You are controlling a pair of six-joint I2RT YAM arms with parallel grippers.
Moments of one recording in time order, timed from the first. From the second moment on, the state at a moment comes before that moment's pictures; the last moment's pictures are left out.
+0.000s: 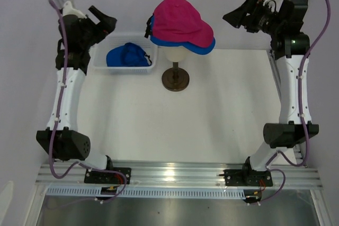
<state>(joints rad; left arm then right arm) -0.02 1.53 1.72 -0.33 0.13 -0.63 0.02 1.75 2.26 -0.63 -0.61 0.46</state>
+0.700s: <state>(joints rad) 0.08 2.25 2.11 -0.61 0.13 -0.46 0.25 1.35 1.36 -0.51 -0.58 0.34</state>
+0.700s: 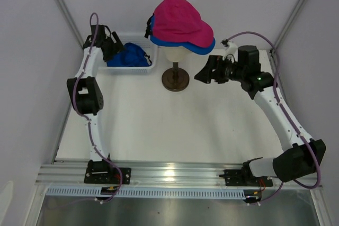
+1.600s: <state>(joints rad) -0.19 2.49 2.22 -0.41 0.05 -1.05 0.46 1.40 1.33 -0.31 -0.38 0.38</state>
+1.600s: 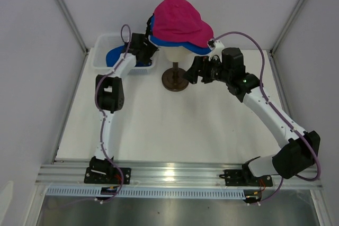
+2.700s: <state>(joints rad) -0.09 2.57 2.36 -0.49 -0.10 -1.28 0.41 1.37 1.29 -0.34 -0.36 0.37</state>
